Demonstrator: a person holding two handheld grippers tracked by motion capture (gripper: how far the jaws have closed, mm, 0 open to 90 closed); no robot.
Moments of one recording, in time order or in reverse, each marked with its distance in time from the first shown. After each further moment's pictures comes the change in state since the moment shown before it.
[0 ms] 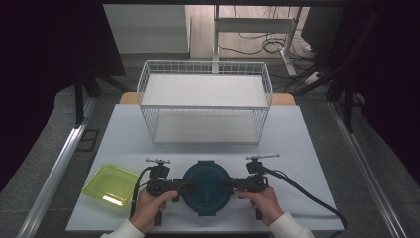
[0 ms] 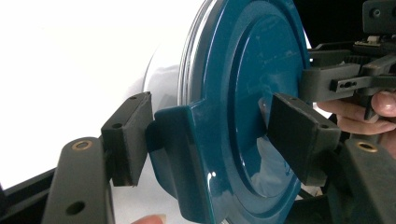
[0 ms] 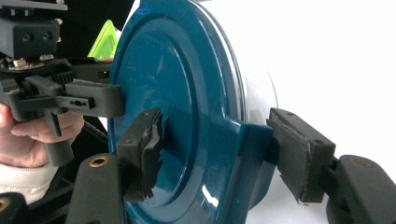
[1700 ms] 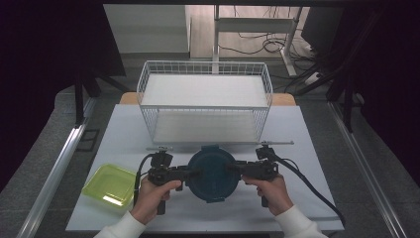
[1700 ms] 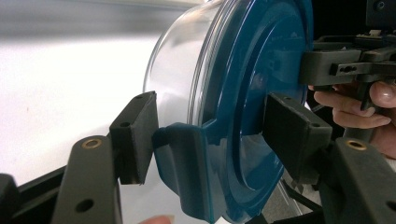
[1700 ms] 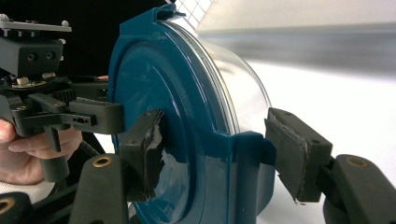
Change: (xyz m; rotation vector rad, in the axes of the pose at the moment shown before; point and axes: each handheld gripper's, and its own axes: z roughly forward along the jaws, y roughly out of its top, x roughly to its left) left arm -0.033 0.032 -0.016 -0.081 -0.017 0.087; right arm 0.023 0.030 -0.039 -0.150 -0.029 -0.112
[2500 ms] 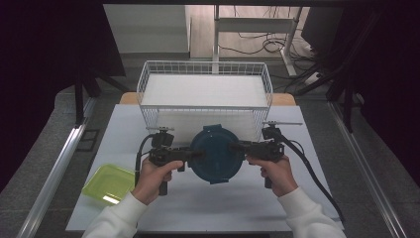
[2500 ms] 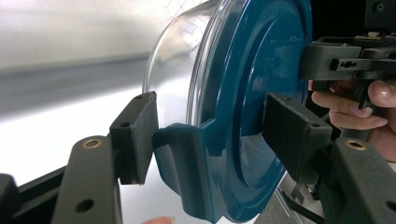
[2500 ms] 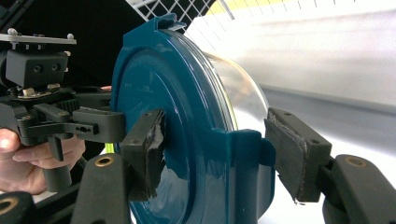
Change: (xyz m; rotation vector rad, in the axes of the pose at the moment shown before) left arm -0.015 0.050 -0.012 -0.048 -0.013 0.042; right arm 0.013 0.049 -0.020 -0.077 -0.009 -0.037
